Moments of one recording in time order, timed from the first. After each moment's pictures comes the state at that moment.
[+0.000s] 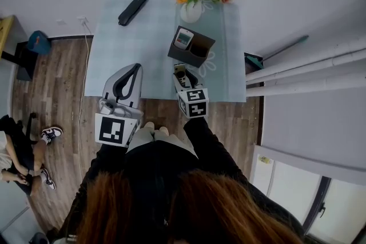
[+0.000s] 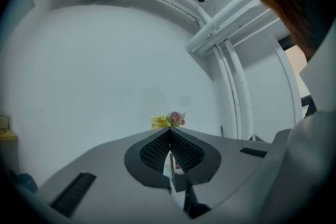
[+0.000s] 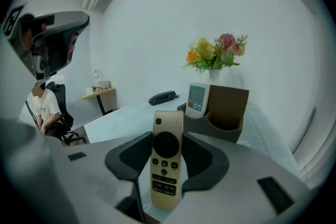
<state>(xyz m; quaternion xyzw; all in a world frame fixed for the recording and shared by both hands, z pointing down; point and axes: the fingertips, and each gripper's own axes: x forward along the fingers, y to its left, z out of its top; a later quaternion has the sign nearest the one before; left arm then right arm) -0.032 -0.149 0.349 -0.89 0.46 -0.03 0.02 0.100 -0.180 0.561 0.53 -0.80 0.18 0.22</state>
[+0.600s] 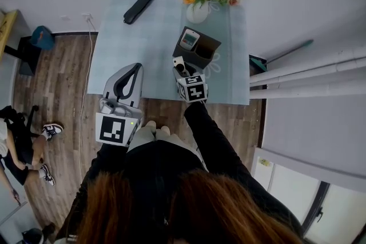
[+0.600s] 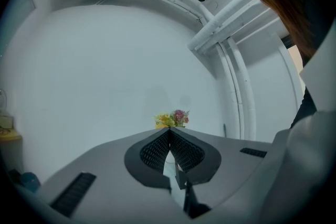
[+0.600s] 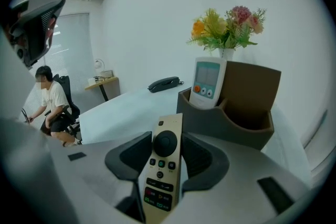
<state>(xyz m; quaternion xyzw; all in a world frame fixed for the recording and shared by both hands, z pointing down) -0.044 -0.152 0.353 -0.88 0.48 -0.02 0.01 0.087 -0.221 0.609 0.48 -0.81 0.21 0.27</state>
